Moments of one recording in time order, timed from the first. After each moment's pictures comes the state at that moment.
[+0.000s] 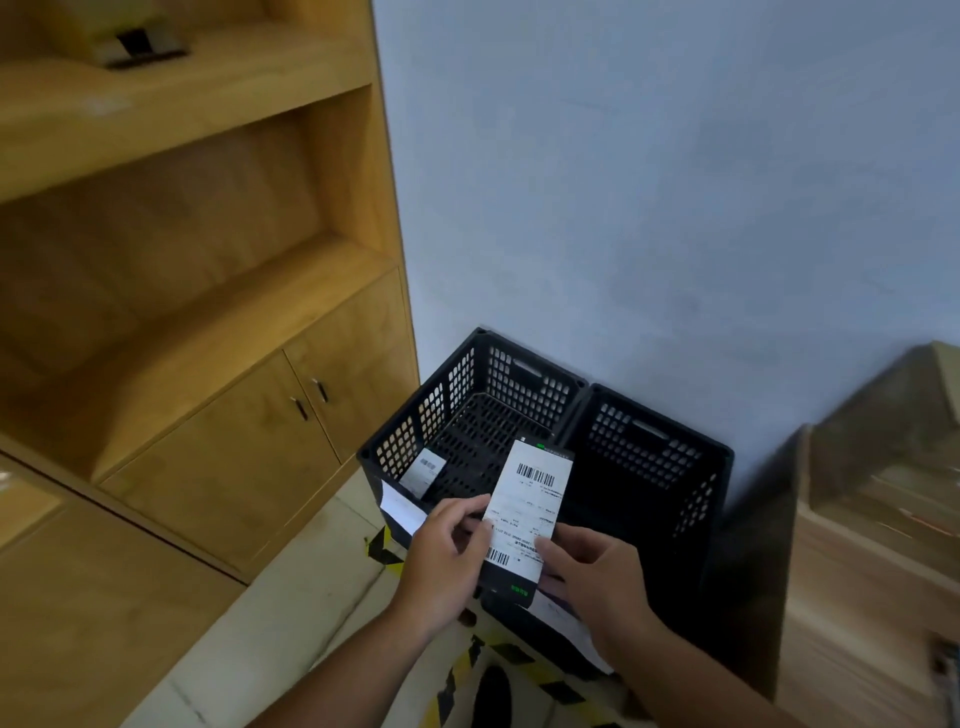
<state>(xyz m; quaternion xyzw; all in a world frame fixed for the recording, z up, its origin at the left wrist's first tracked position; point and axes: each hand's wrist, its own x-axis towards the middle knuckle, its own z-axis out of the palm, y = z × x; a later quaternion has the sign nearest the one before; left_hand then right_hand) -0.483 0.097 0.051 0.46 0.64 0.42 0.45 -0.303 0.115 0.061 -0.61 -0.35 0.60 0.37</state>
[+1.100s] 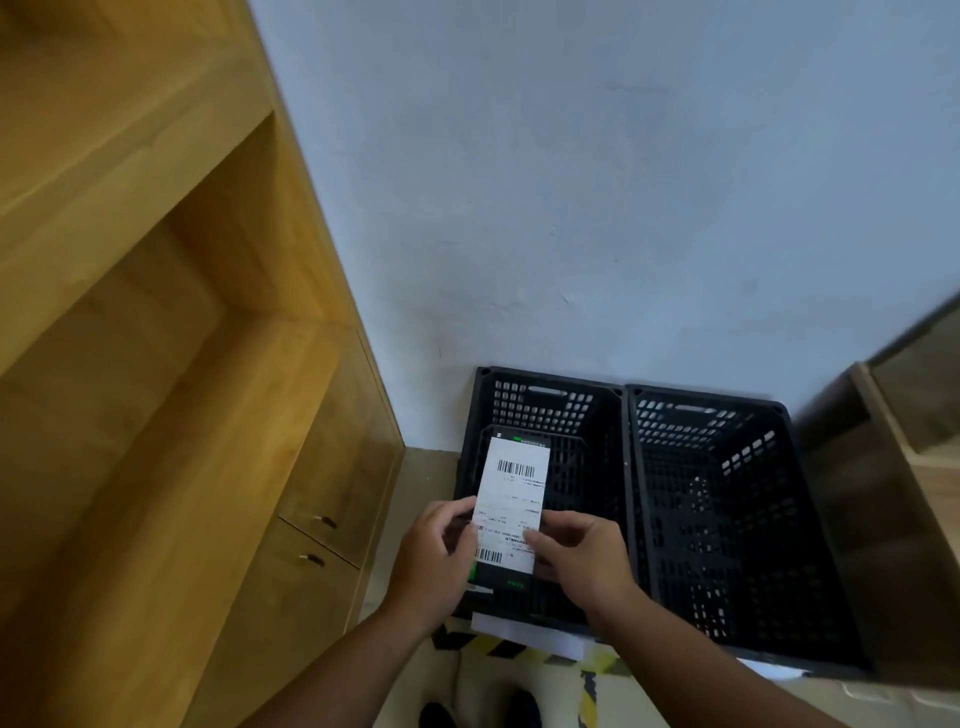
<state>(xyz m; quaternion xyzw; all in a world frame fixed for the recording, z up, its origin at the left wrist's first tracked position) -0.753 0.368 0.002 0.58 0.58 0.26 0.51 -0.564 0.321 0.018 -0.68 -0.25 0.53 0.43</state>
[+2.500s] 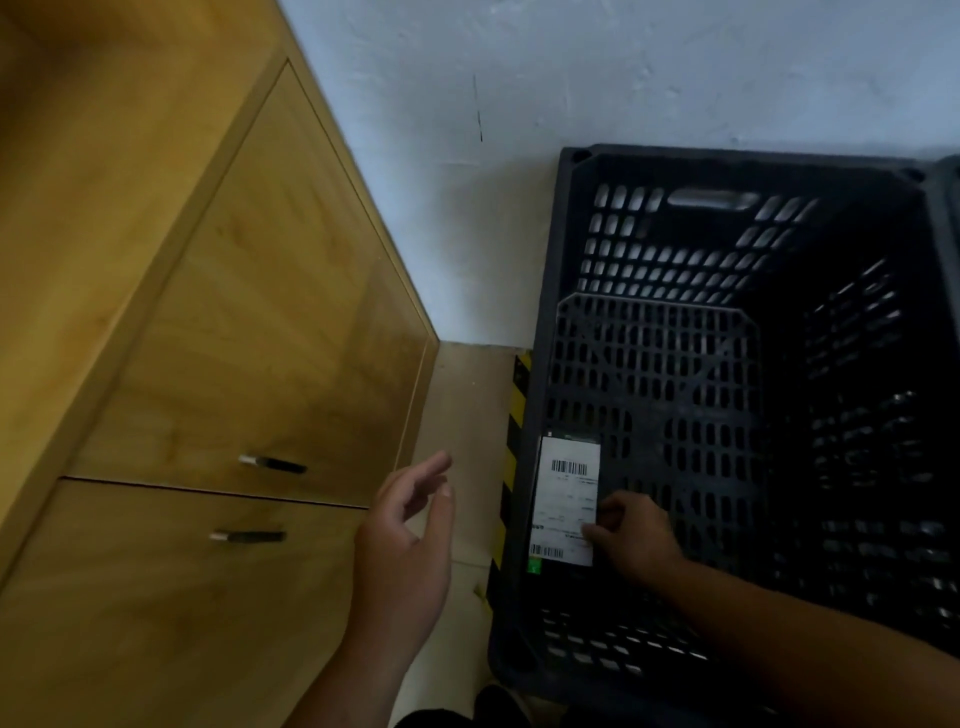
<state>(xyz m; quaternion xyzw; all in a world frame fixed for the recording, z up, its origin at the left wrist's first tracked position) -0.809 0.442 -0.304 0.48 0.68 0.31 0.45 -0.574 0.421 -0.454 -0.79 -0.36 0.48 0.11</state>
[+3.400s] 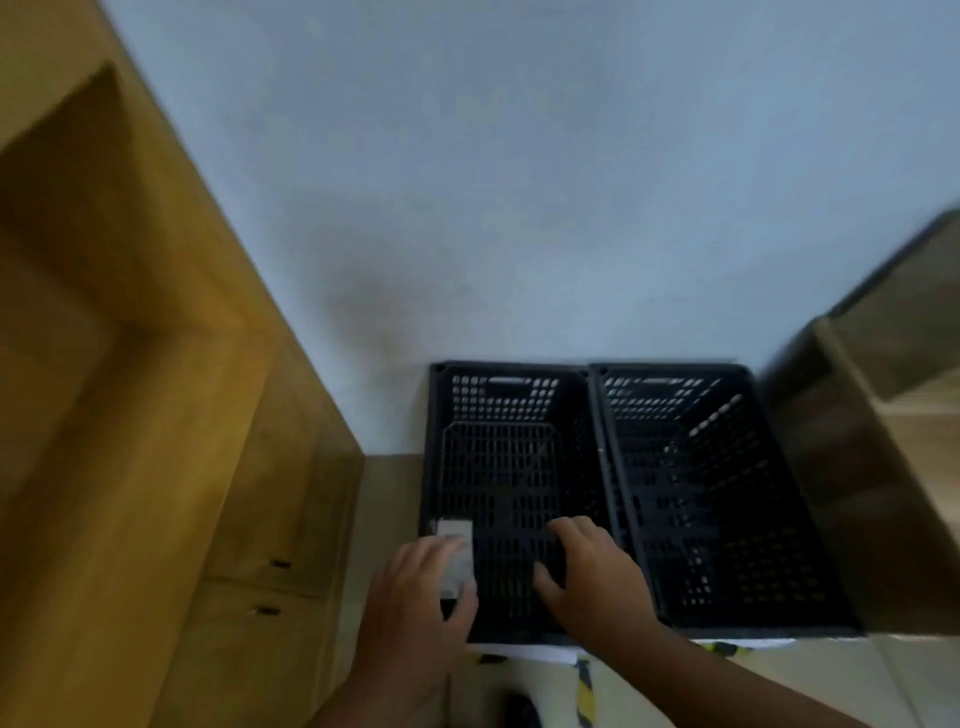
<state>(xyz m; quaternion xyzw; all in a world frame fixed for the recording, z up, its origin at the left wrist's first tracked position) -0.748 0.381 -0.024 0.79 0.52 0.07 0.33 -0.538 0.322 -0.024 -0.80 -0.56 0.22 0.06</state>
